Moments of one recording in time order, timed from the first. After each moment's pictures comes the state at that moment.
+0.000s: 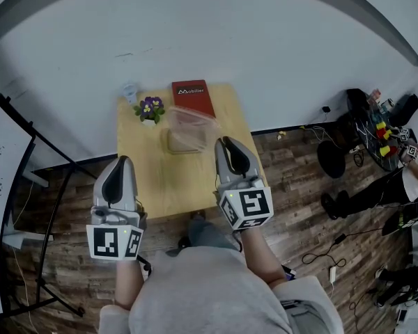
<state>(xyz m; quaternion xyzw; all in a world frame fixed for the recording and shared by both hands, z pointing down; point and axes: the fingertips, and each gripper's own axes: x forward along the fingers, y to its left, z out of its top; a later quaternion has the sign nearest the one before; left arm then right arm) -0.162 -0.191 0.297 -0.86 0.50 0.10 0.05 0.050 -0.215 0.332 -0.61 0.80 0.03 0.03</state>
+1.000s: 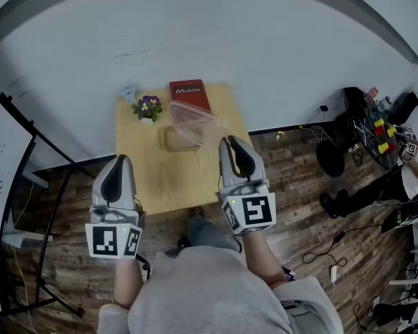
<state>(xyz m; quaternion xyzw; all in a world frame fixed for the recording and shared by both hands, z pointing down) -0.155 -0.170 0.292 -0.86 0.50 0.09 0.06 0.062 -0.176 0.301 -0.62 0.78 0.08 0.04</state>
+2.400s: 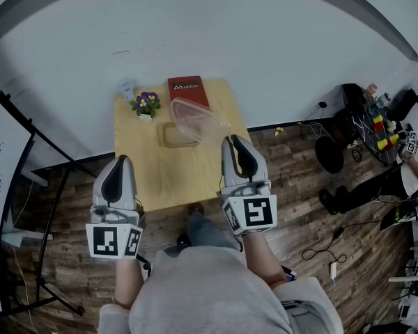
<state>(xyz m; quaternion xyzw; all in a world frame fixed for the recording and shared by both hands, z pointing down) -0.154 -0.161 0.299 -0.86 0.50 0.10 0.05 0.068 -0.163 0.299 -0.63 0.77 0.09 0.05</state>
